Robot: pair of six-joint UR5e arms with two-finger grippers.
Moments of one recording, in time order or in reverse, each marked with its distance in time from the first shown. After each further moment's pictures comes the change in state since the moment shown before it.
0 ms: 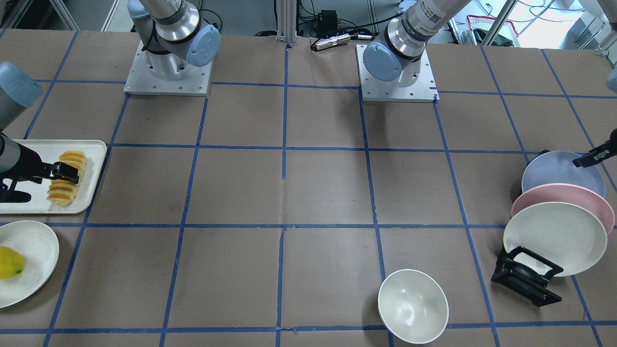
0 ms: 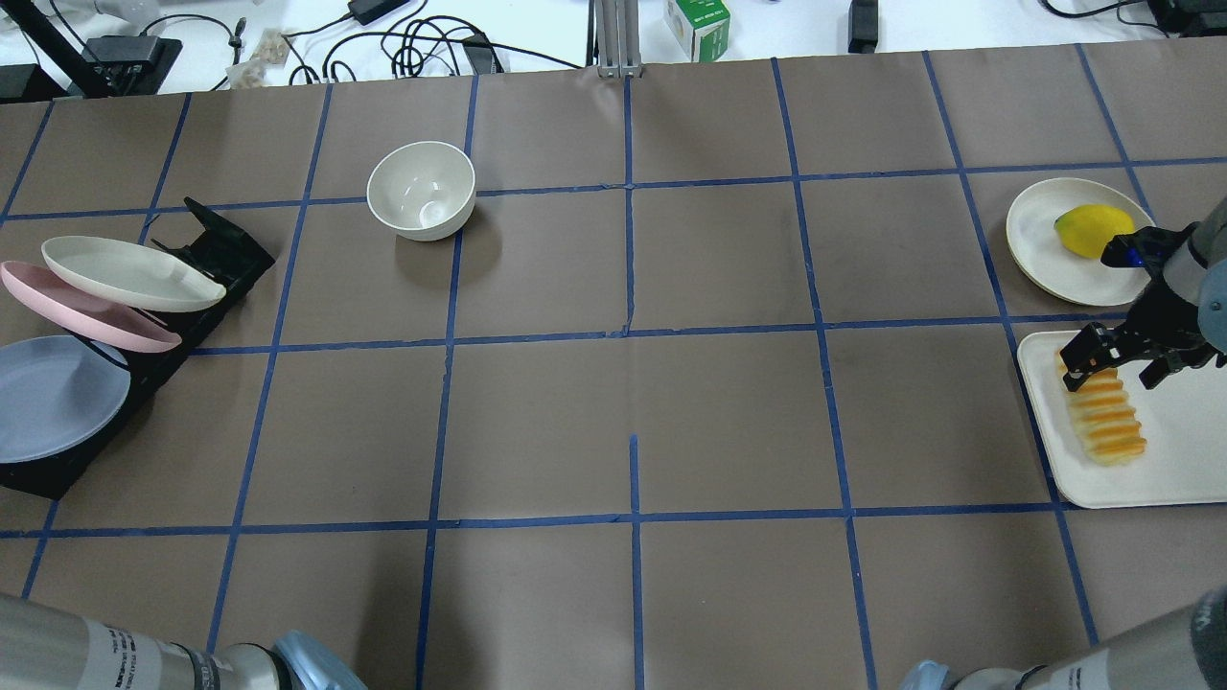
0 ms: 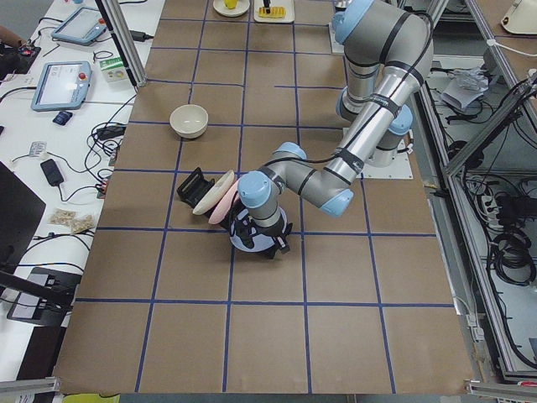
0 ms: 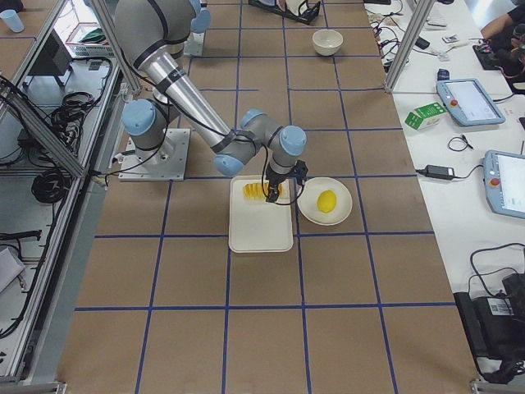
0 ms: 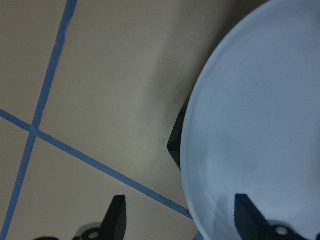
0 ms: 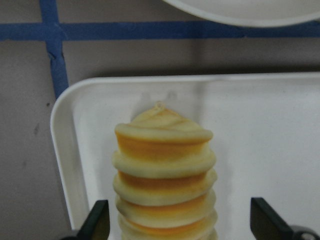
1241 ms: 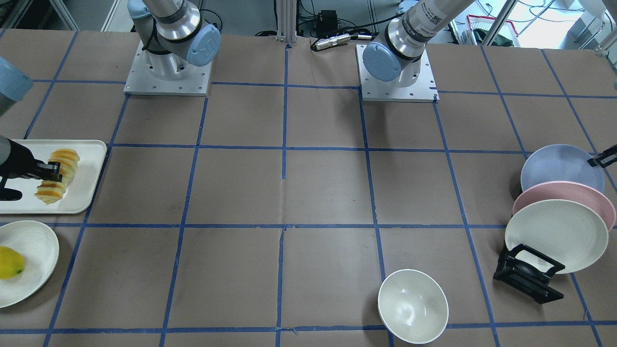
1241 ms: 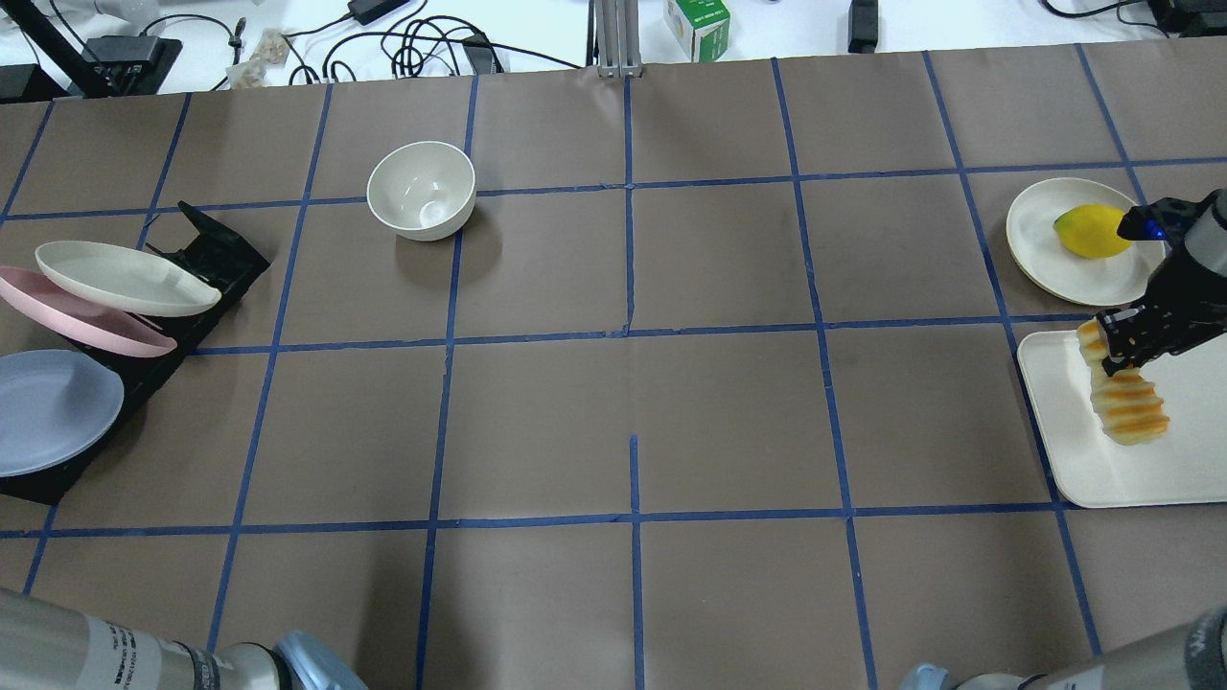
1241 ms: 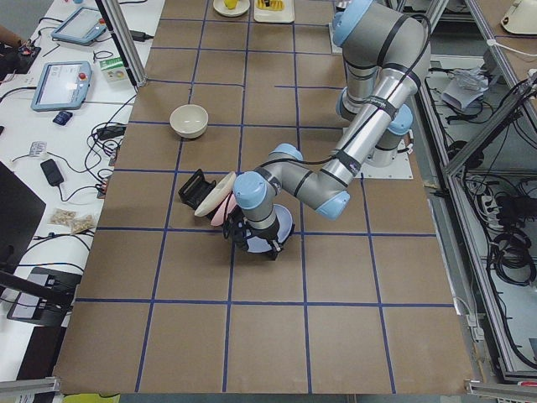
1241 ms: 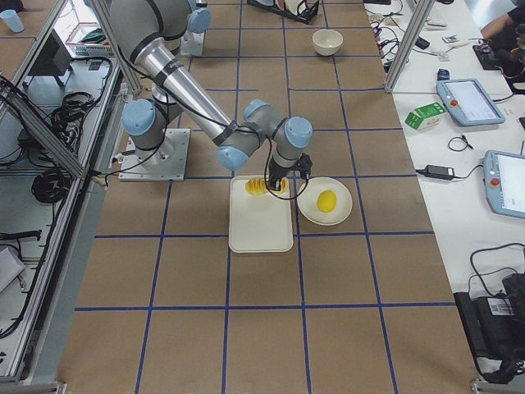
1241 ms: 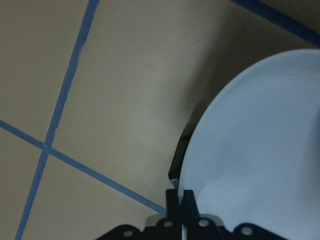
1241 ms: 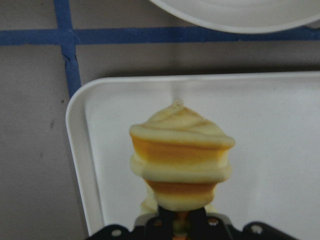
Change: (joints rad) left arm -0.013 -0.011 0.055 -0.003 -0.004 0.003; right arm 0.030 -0.051 -0.108 0.168 -0.002 0.031
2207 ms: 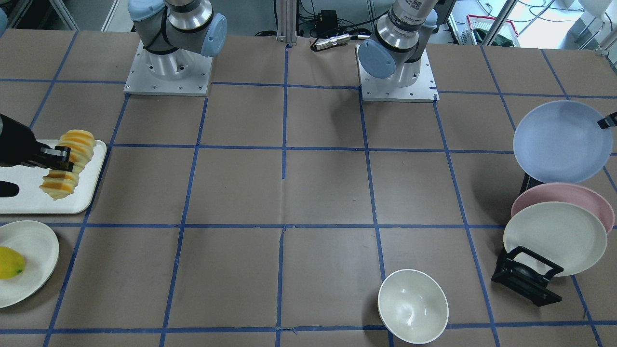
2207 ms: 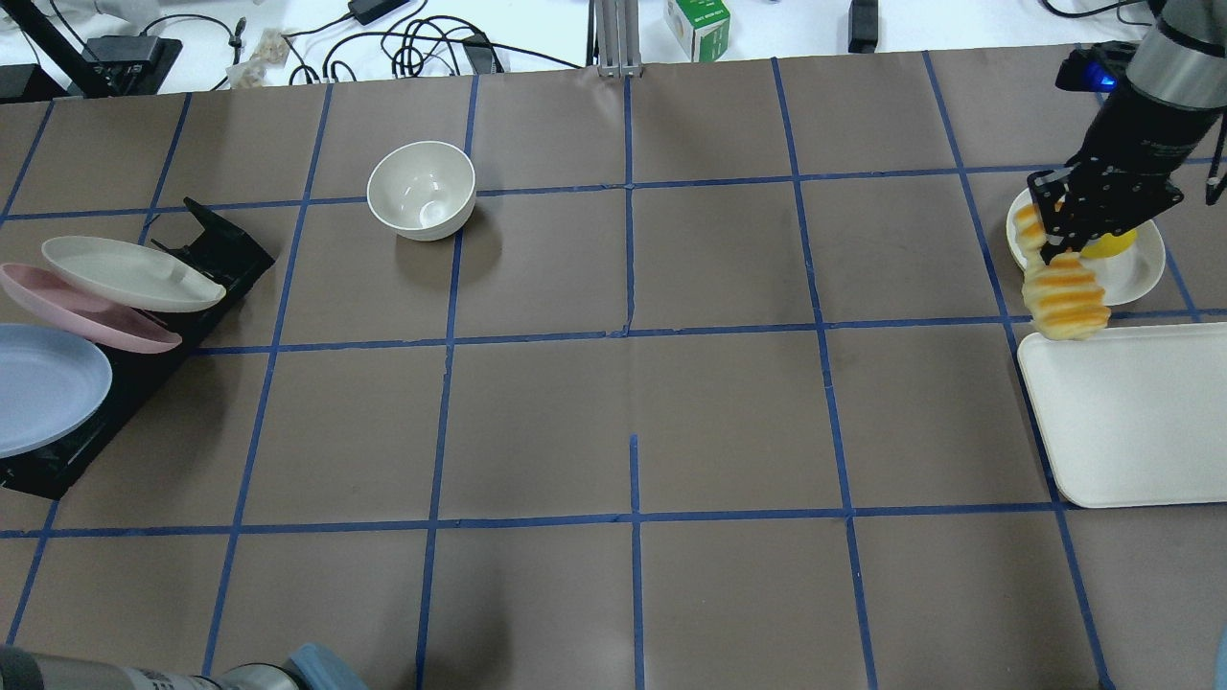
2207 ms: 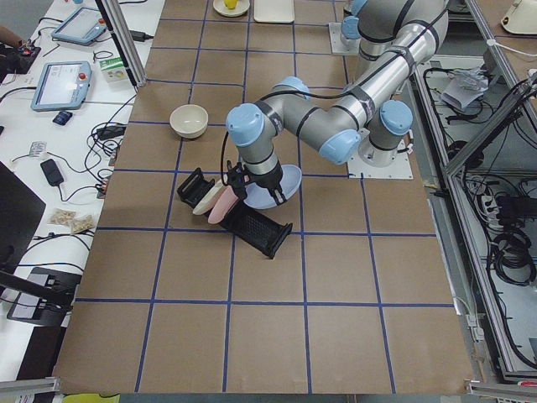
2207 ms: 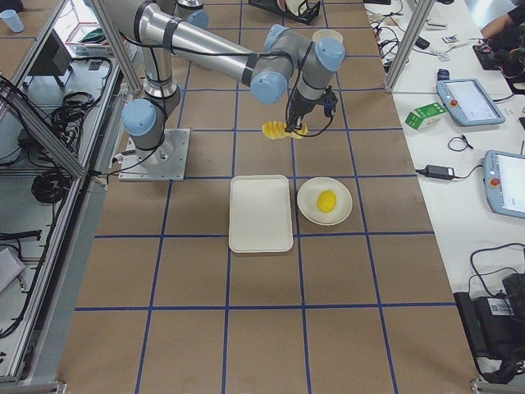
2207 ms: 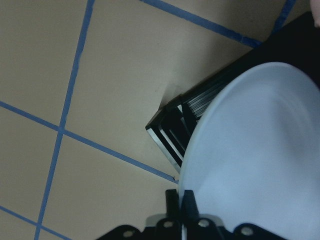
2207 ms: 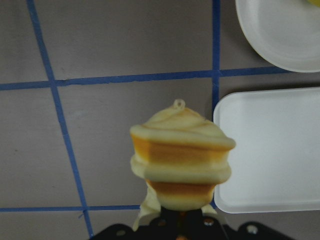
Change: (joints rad) left arm -0.092 0.229 0.097 -0.446 0.008 -0.042; right arm 0.264 -0.058 -0.315 0.424 0.100 0.316
